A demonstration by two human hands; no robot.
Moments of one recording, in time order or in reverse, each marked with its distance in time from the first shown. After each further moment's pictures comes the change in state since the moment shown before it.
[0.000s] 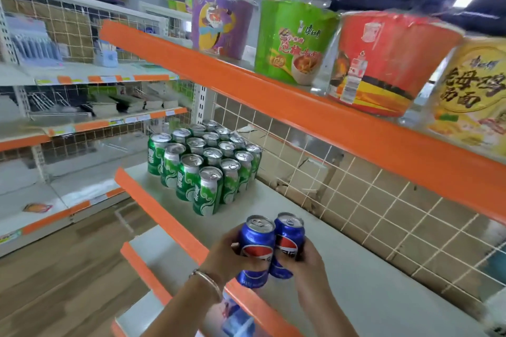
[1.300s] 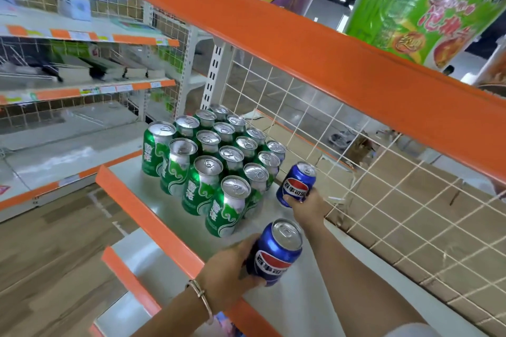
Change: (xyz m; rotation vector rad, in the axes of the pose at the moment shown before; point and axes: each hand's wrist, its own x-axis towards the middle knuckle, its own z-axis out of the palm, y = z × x) left_hand 0.068 -0.035 -0.082 0.542 -0.216 0.187; right_hand 0.201 0.005 0.065 -0.607 0.303 -0.006
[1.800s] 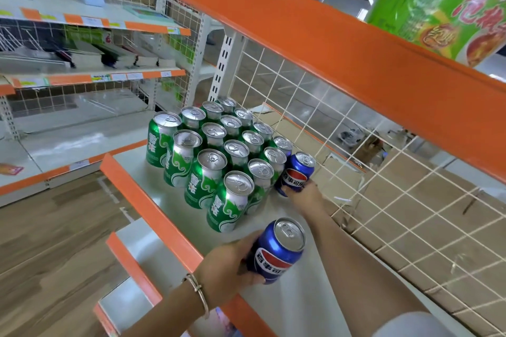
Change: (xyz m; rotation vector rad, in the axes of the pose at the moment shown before) left_hand -0.002 0.003 -0.002 -0.068 -0.020 -0.054; right_hand 0.022 -0.010 0.009 -0.184 -0.166 -0.076
